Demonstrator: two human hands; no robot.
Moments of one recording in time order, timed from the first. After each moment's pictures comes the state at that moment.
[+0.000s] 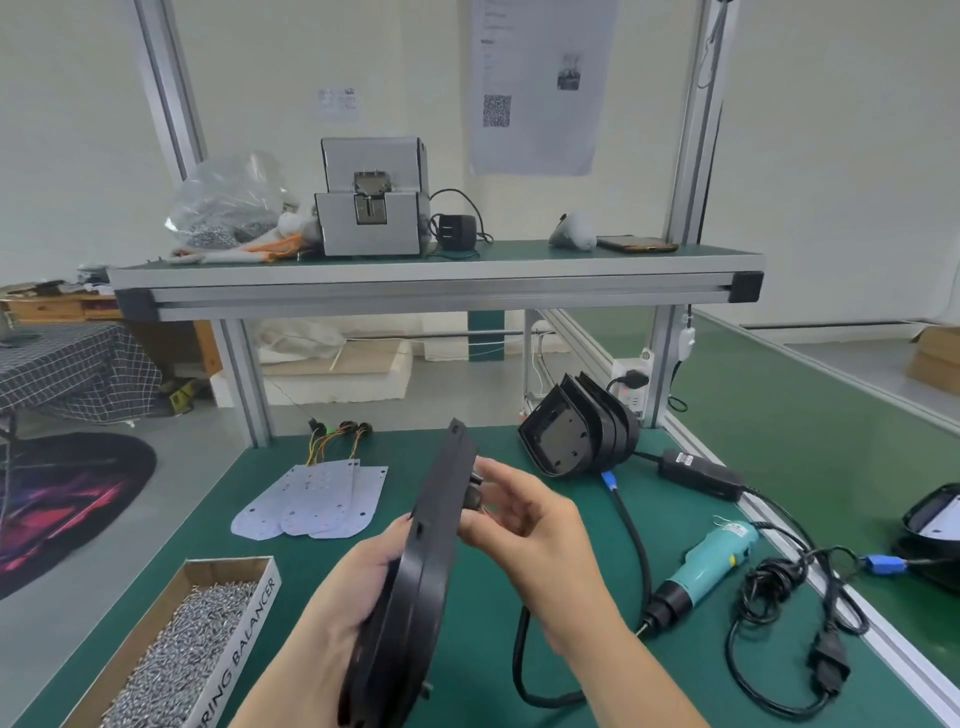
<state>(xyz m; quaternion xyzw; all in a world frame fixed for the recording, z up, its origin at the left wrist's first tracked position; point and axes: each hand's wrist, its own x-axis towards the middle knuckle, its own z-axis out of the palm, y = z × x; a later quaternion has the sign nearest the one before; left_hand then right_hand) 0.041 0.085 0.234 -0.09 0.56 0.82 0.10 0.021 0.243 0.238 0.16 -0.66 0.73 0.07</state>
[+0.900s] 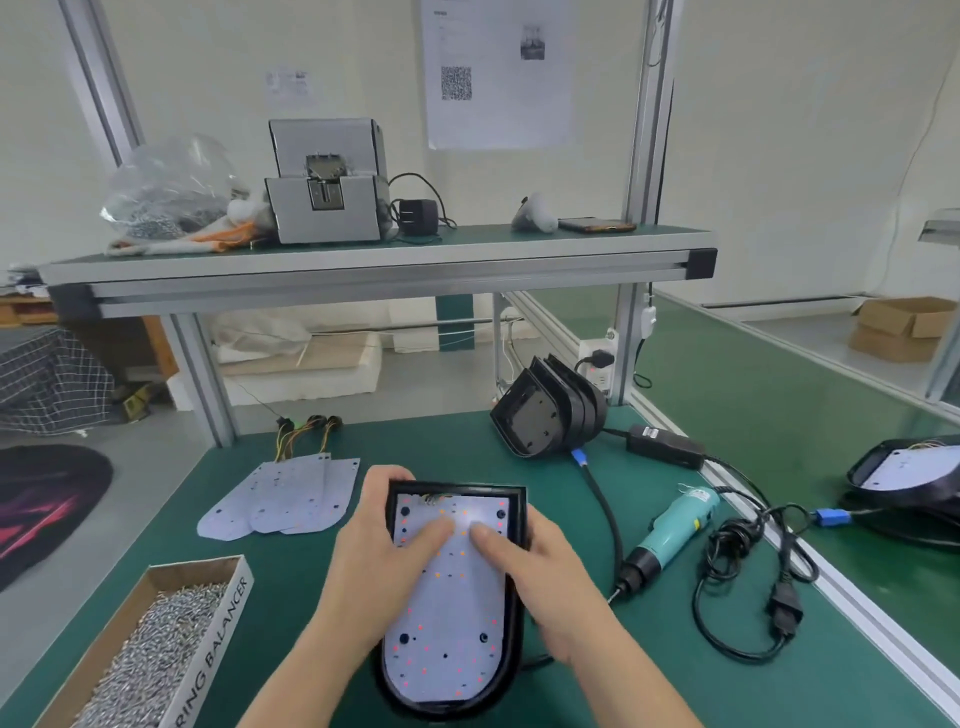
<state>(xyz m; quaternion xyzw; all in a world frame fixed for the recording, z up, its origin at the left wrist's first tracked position) 0.028 0.094 0.219 0.07 0.82 0.54 -0.18 0.023 0.267 0.194 0.09 -0.63 0.77 -0.05</state>
